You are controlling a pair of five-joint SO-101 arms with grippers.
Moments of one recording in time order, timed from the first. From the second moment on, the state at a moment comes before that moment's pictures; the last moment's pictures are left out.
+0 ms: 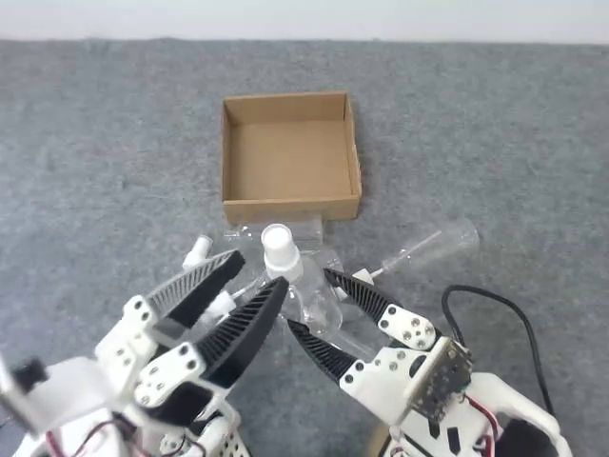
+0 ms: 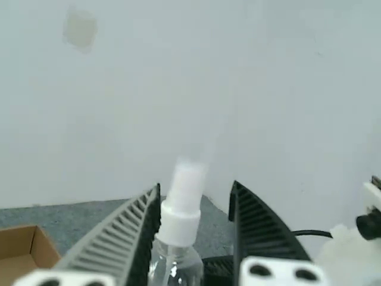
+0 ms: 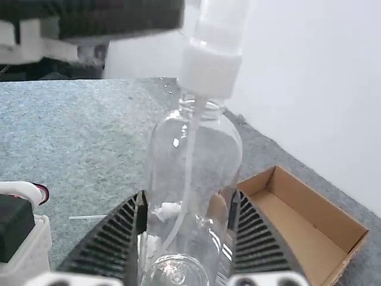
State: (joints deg) left arm 35.5 -103.8 46.2 63.2 24.8; right arm -54.9 -104.1 58.5 63.6 10.2
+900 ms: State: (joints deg) left arm 9.5 -103.8 46.0 63.3 34.8; right arm -52.7 -104.1 58.5 63.6 10.2
